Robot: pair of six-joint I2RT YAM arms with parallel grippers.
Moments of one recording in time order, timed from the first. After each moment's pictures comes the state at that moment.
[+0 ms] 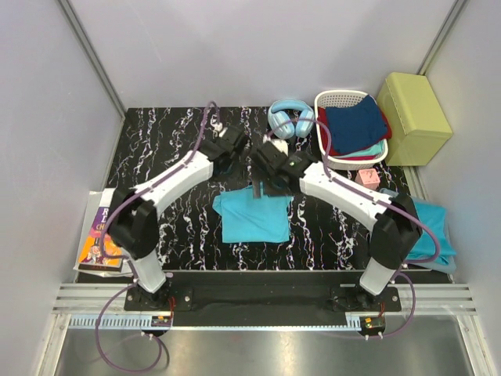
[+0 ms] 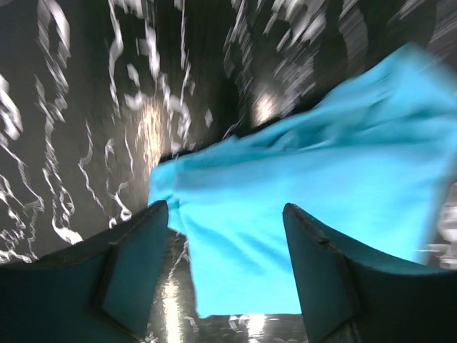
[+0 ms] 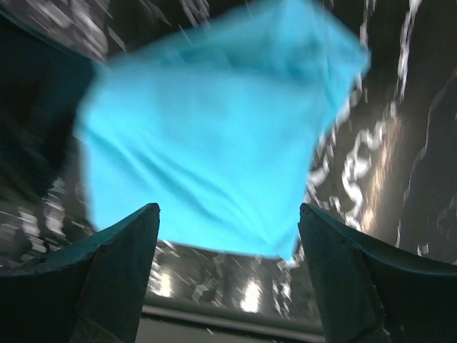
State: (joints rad) left arm -0.61 1.77 1.46 -0.81 -0.27 -0.57; right arm 0.82 1.71 1.45 -0.85 0.26 0.67
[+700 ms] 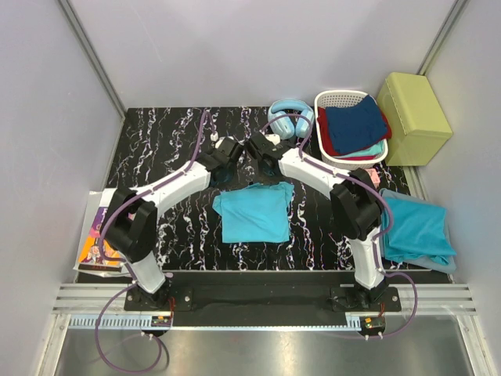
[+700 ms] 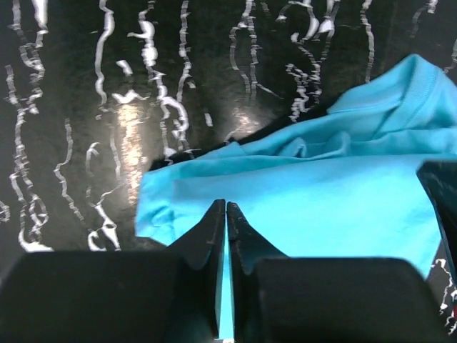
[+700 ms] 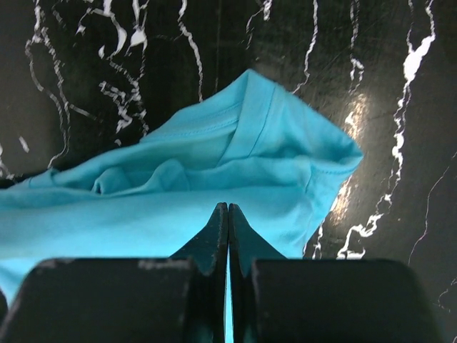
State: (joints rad) left arm -0.59 1.71 1.28 -0.62 -0.25 -0.62; right arm 0.72 2.06 1.69 -0.78 0.32 0.59
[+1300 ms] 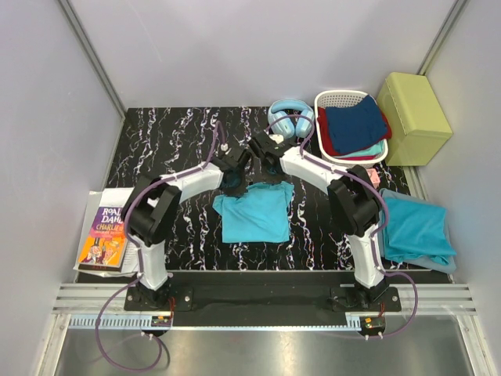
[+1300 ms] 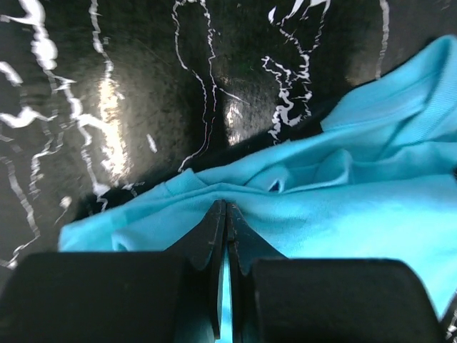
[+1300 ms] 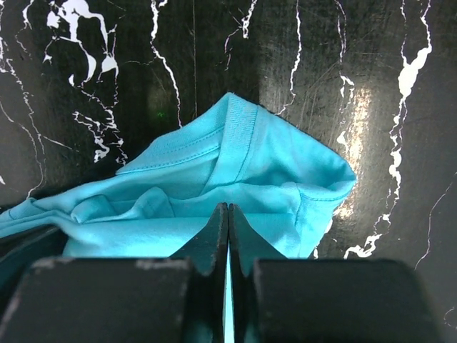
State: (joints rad) left arm -0.60 1.89 1.28 -0.50 -0.13 -0.63; right arm 0.67 2.11 1.69 -0.75 0.30 0.59
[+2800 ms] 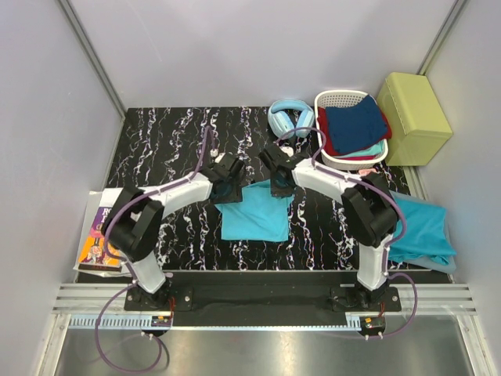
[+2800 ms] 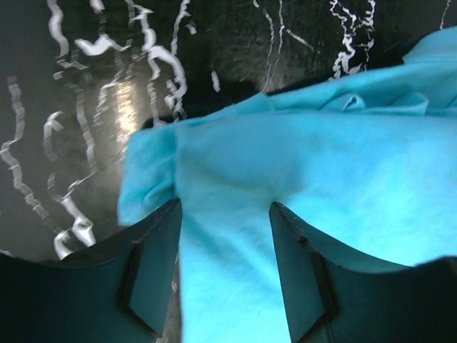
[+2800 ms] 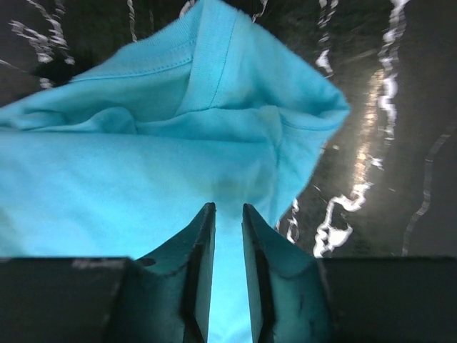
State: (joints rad) left arm -0.61 1.74 1.11 -0.49 -0.22 -0.65; right arm 0.67 1.94 1.41 -0.65 0.23 0.61
